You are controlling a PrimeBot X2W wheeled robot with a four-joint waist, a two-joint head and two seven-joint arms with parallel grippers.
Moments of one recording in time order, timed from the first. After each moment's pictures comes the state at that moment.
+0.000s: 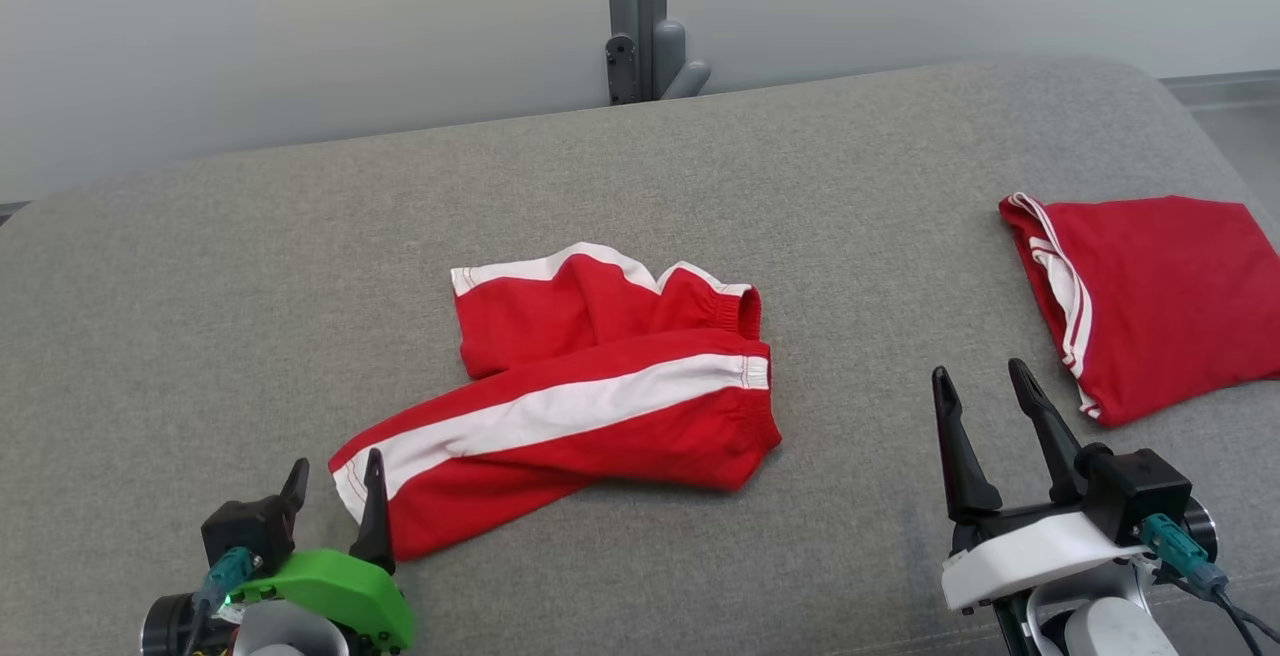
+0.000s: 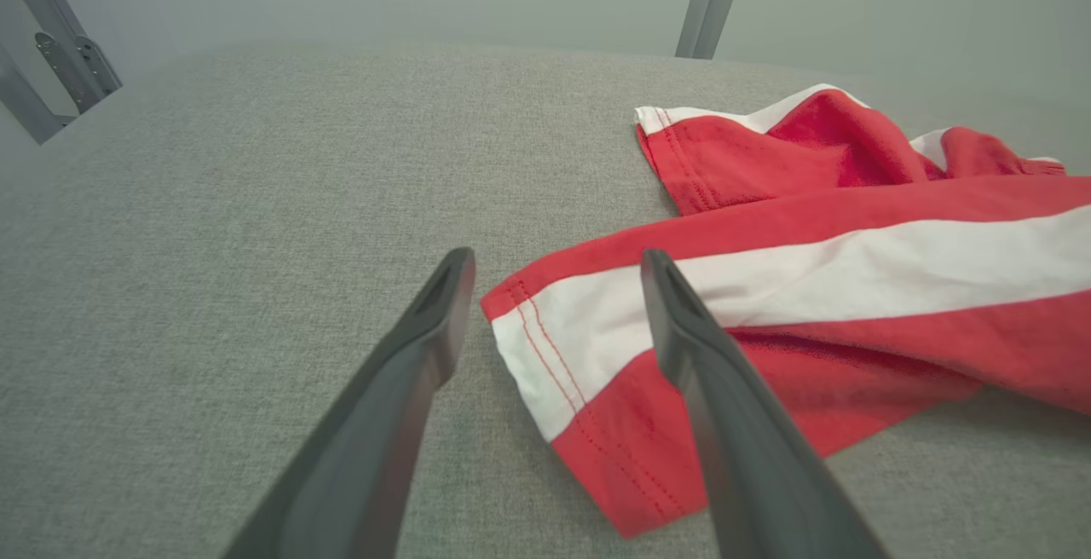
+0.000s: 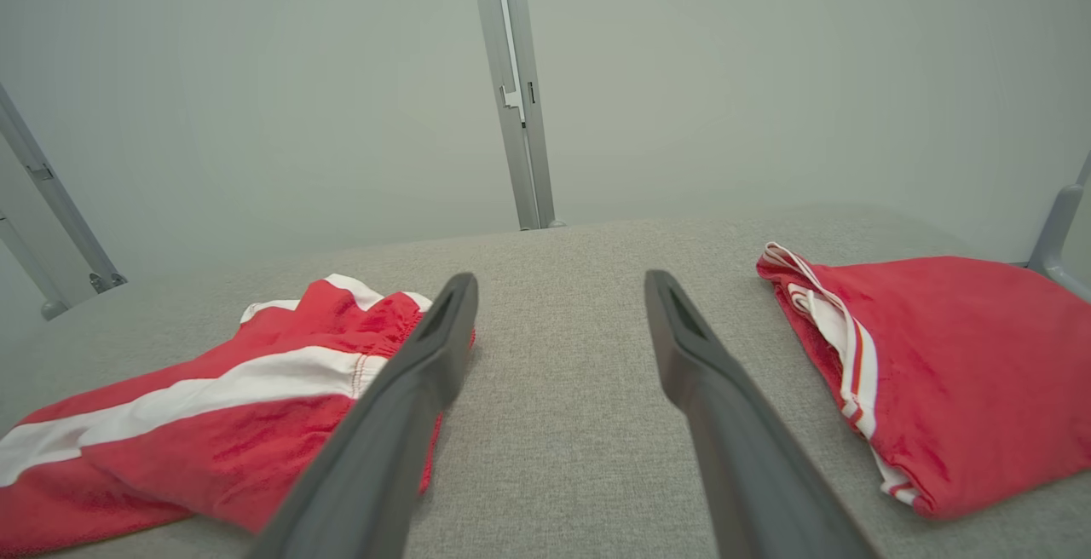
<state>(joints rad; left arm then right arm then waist) -0.19 0.28 -0.42 0.51 -0.61 0.14 -0.26 -0.02 -0.05 0.06 0.13 0.17 0.13 -0.26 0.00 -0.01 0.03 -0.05</state>
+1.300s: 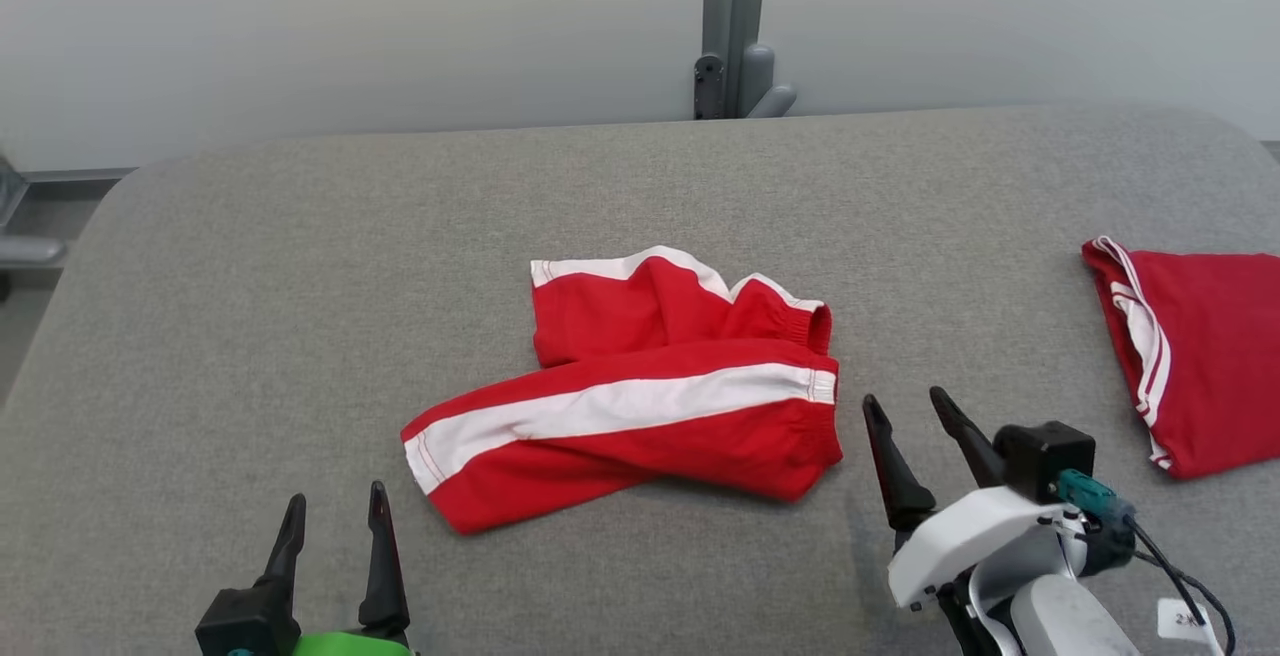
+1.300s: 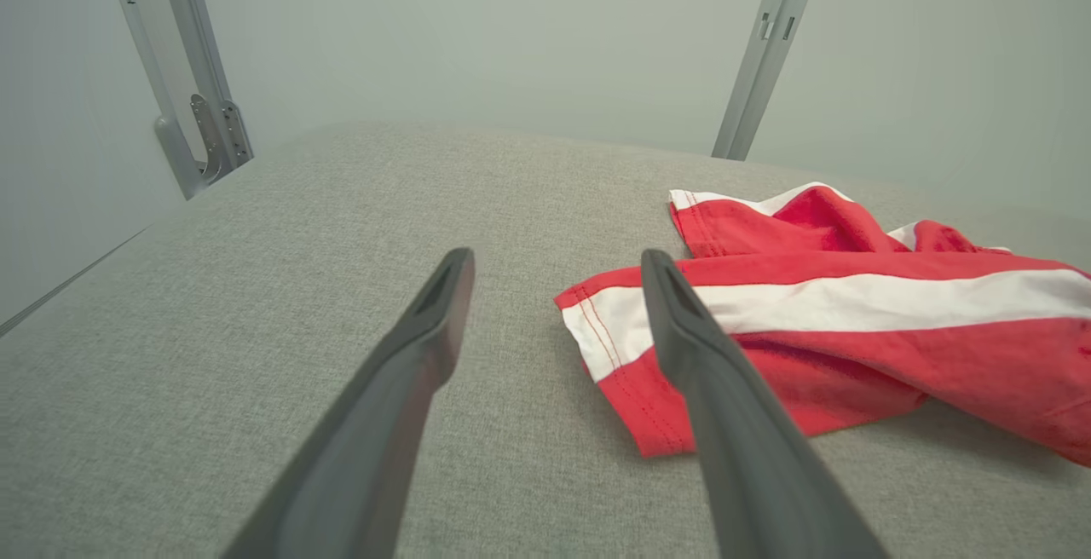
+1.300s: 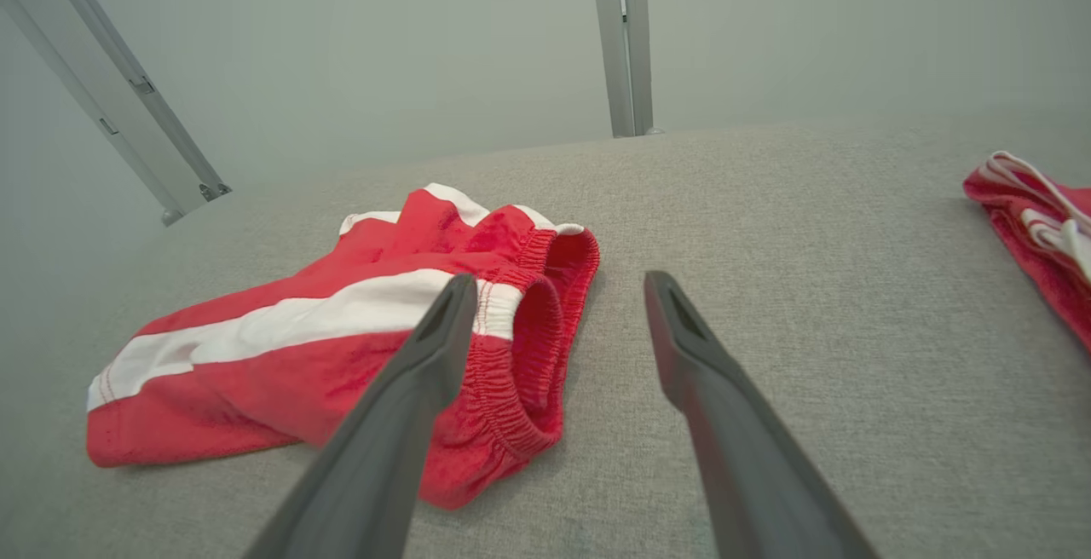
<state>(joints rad) 0.09 0.14 -0.19 0.16 -0.35 0.12 -0.26 -0.10 -0.05 0.14 0.29 0.26 0.13 -0.16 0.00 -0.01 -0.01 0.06</state>
